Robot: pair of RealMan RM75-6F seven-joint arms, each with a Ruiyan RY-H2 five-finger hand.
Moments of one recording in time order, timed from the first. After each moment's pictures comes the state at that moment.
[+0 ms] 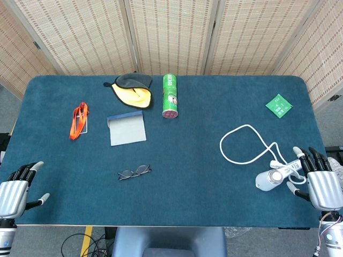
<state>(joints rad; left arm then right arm) -0.11 -1.14 -0.05 -1.63 1.48 1.47 0.16 0.07 -1.14 0.08 -1.57 -1.53 1.54 -0.07</state>
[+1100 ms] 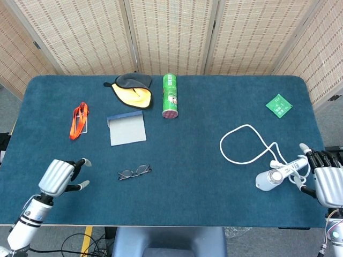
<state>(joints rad) -0.36 -1.26 -0.07 -1.48 1.68 1.31 -0.02 0.08 -1.06 0.10 -1.68 -1.47 1.51 -0.12</state>
